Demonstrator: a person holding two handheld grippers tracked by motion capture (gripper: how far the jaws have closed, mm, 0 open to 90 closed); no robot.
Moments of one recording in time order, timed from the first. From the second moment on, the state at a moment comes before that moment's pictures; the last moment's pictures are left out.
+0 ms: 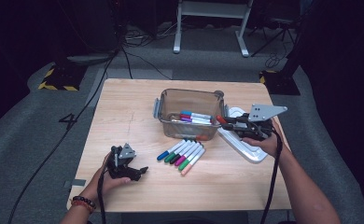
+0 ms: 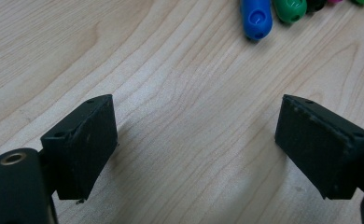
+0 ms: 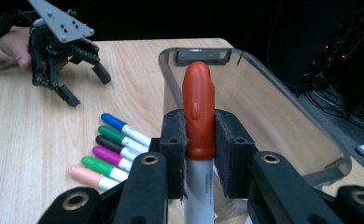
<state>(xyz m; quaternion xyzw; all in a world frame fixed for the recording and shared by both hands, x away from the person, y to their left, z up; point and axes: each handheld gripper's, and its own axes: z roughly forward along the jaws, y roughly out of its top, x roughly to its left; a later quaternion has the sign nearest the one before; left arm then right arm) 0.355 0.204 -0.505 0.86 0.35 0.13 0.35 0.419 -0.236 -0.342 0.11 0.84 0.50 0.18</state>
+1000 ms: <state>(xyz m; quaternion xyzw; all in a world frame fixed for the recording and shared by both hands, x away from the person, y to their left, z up) 0.355 0.204 -0.505 0.86 0.35 0.13 0.35 0.472 -0.190 -0.316 0.11 0.85 0.48 0.19</state>
